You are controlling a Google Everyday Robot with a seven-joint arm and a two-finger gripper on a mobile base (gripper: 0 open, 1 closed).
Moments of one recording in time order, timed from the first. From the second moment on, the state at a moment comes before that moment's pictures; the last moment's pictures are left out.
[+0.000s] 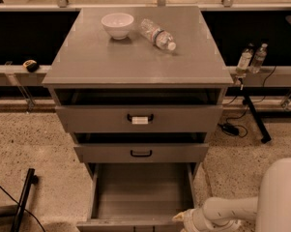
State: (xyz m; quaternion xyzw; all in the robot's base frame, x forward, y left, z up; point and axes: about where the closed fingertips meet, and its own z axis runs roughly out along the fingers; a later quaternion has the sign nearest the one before) arm 0.398 -0.147 0.226 -0.71 0.65 0.14 0.21
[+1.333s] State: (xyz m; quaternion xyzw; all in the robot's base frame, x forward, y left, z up) arm 0.468 -0.109 0.302 -0.78 0.56 0.08 0.27
